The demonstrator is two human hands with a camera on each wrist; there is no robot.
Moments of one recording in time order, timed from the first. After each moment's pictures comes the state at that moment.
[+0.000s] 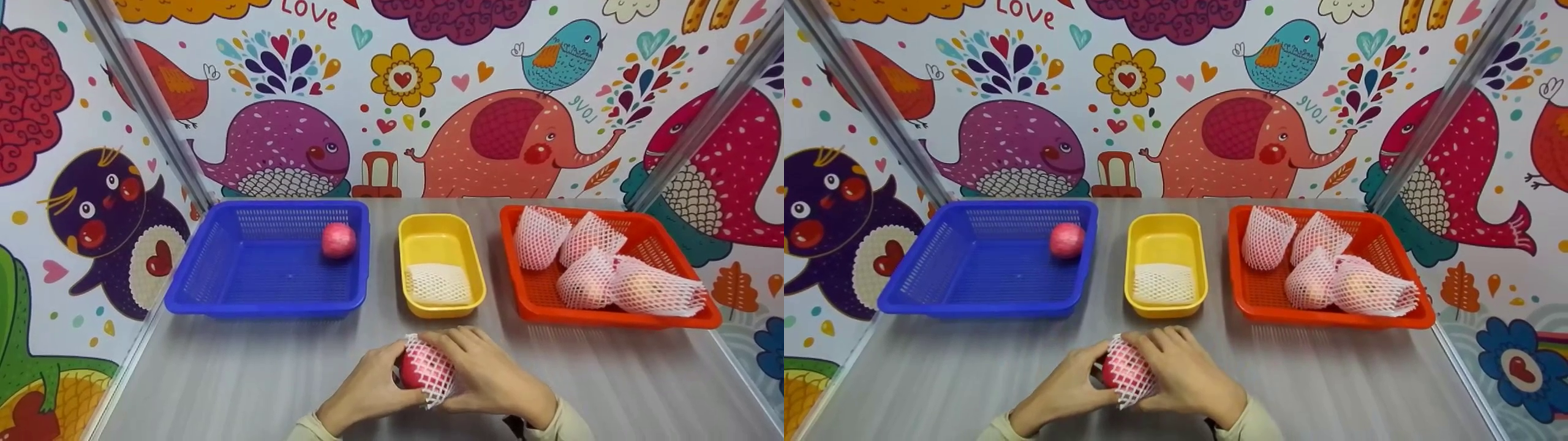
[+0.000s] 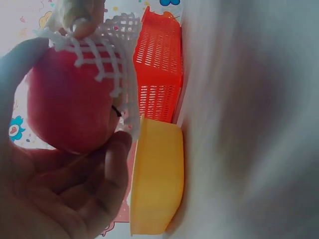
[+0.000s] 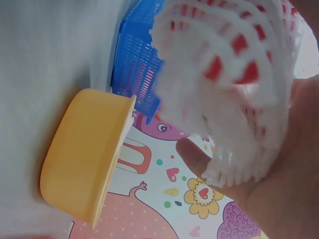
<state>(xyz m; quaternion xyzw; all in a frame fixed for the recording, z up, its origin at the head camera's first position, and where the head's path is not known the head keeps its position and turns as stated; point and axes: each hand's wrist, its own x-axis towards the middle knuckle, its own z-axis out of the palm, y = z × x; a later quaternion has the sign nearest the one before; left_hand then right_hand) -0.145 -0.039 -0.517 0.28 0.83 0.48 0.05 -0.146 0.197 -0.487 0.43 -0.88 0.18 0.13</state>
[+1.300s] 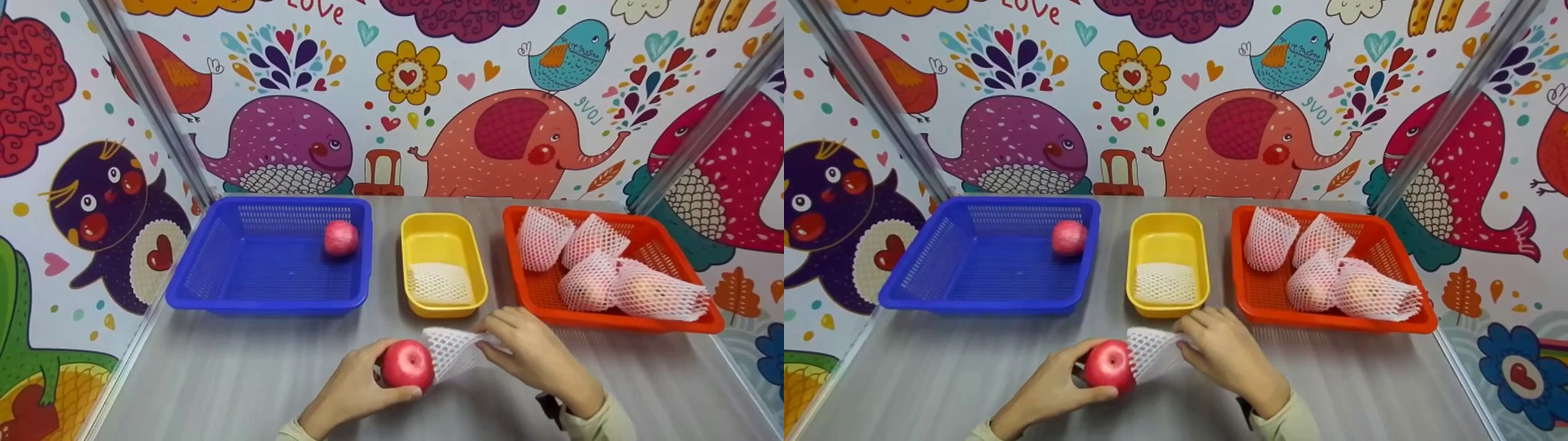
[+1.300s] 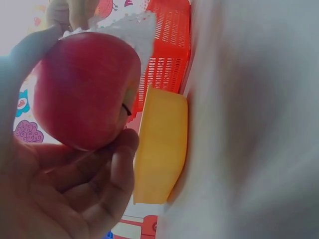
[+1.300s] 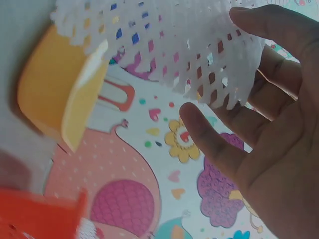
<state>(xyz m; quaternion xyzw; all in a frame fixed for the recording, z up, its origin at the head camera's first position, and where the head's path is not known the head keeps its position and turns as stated) -0.142 -0.061 -0.522 0.23 0.84 0.49 0.03 -0.162 0.245 -0.452 0.41 -0.86 0.19 0.22</state>
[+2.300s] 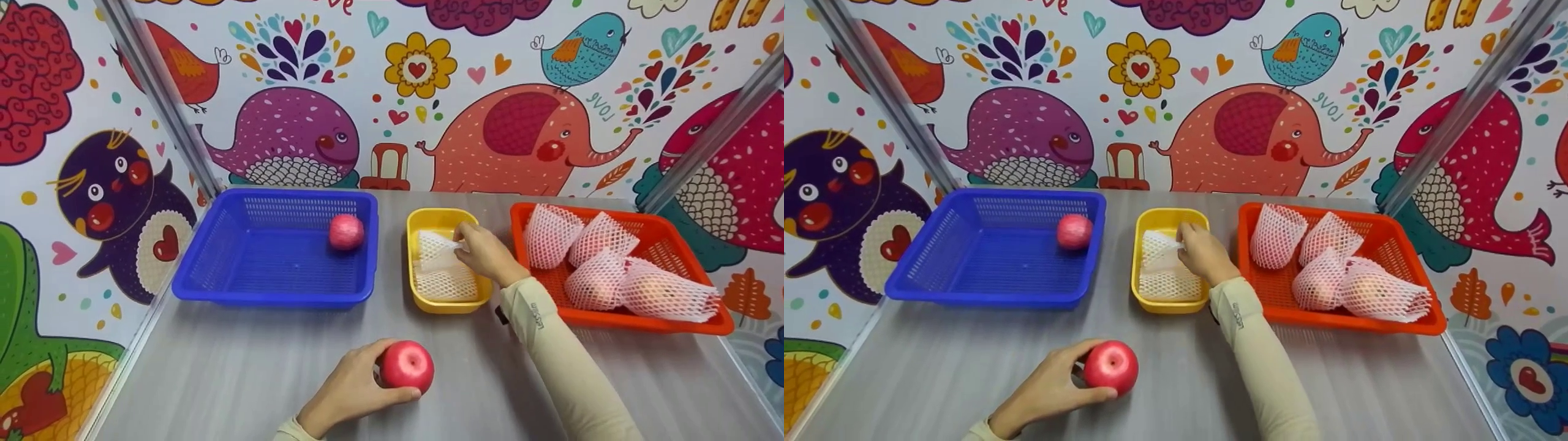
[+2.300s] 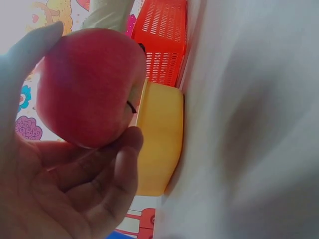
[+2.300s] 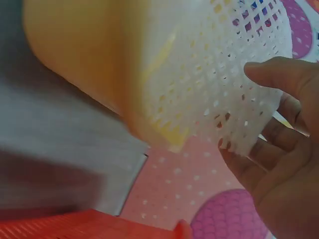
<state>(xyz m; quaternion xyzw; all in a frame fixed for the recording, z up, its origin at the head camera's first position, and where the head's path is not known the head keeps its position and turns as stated) -0.136 -0.070 -0.524 0.22 0.85 0.47 0.05 -0.334 0.216 -0.482 0.21 -0.95 0.22 0.04</state>
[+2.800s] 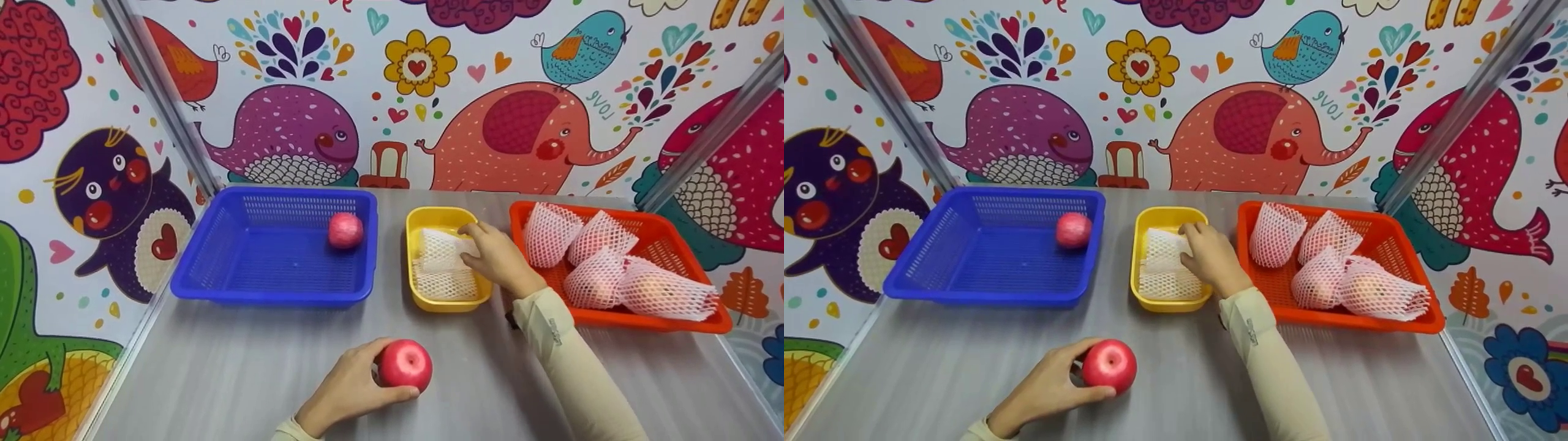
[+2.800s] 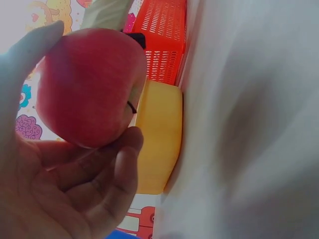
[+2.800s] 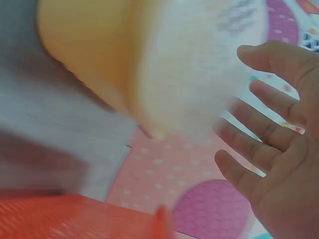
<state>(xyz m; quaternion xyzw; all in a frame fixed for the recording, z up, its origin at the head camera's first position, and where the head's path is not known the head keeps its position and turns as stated) -0.136 -0.071 -0.524 0.21 0.86 0.46 0.06 -0.308 0.226 -0.464 0.22 -0.95 0.20 0.06</state>
